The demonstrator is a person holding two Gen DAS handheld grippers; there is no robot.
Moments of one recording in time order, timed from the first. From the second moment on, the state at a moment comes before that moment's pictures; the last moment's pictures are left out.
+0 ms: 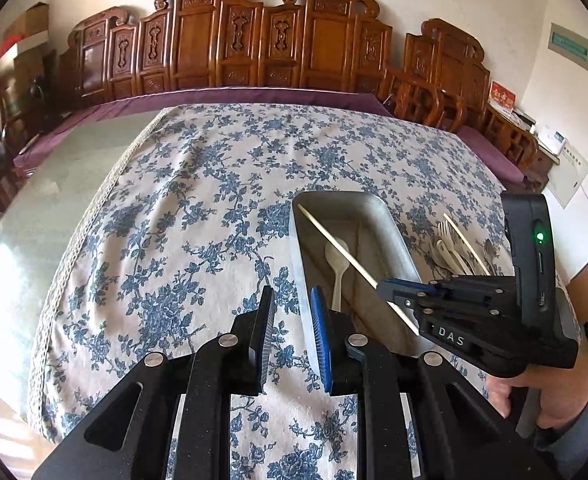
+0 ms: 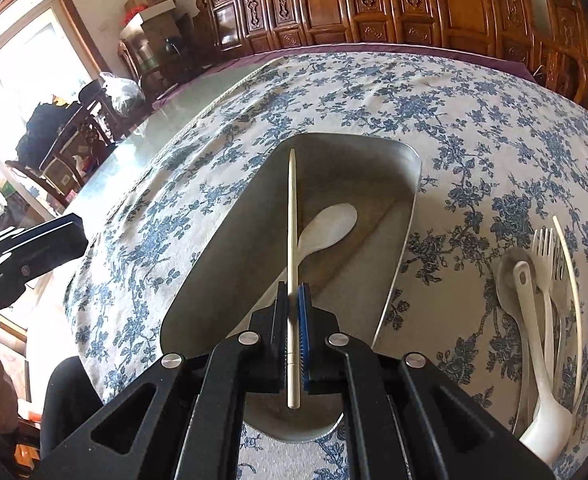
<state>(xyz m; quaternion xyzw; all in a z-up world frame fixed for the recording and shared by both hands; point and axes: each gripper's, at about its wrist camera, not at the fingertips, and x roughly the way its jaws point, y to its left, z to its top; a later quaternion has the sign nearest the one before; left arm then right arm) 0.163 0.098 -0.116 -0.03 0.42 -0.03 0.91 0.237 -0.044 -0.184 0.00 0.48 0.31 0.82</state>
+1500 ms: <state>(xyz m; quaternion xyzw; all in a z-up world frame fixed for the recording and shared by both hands) 0.169 -0.017 -0.142 0.01 0.43 -0.12 0.89 0.188 -0.231 -0.195 -0.03 0.45 0.18 0.88</state>
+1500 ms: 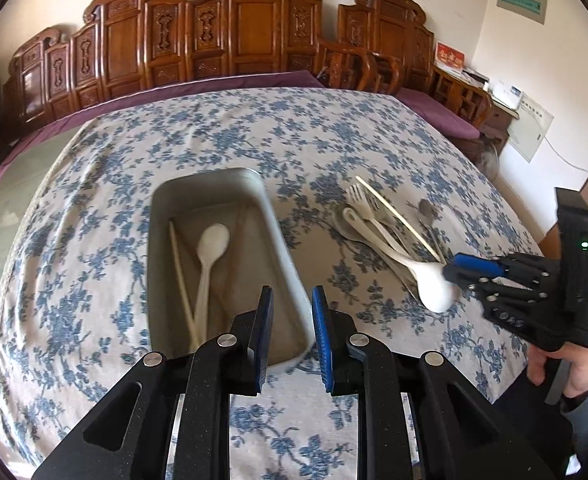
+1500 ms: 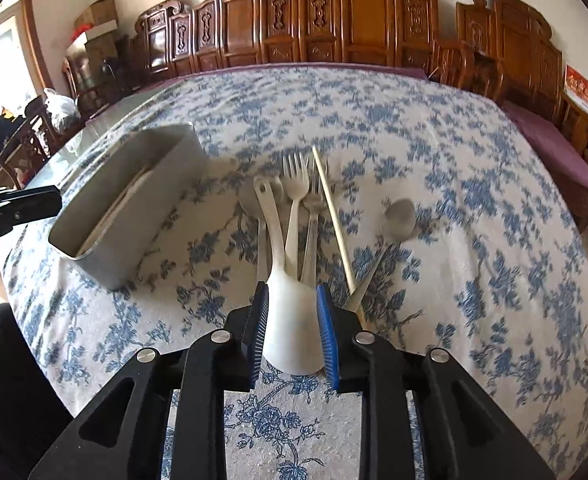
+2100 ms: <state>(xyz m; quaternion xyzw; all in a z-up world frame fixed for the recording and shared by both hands) 0.161 -0.032 -0.145 0.02 0.44 -0.13 0.89 0.224 -0.200 -0.216 -0.07 0.49 0.18 0.85</state>
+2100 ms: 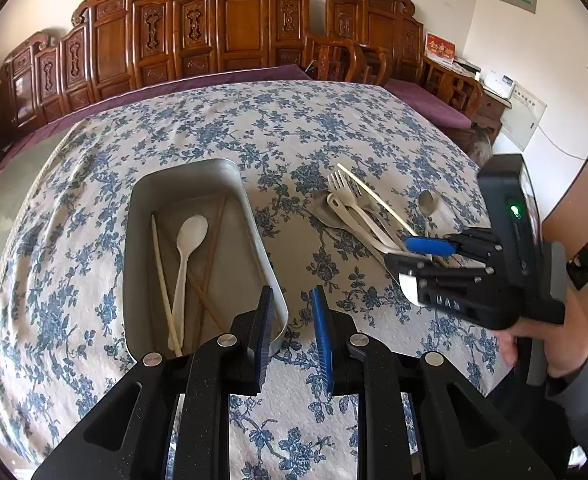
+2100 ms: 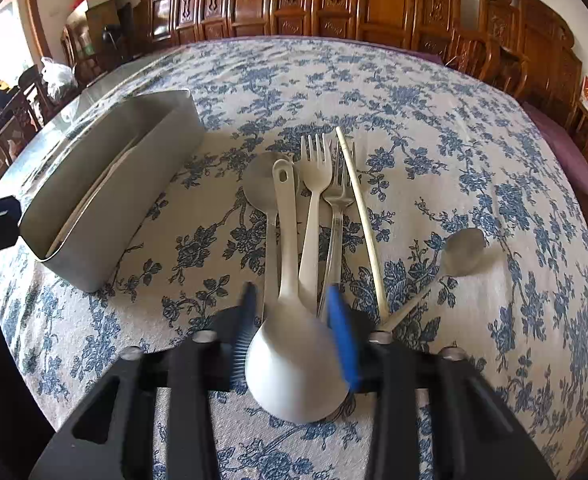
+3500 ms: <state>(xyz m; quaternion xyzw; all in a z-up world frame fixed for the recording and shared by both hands) 0.190 -0.082 -0.162 0.03 0.45 -0.16 0.88 0.222 -0.253 -0.183 -0.07 0.48 0.18 0.85</state>
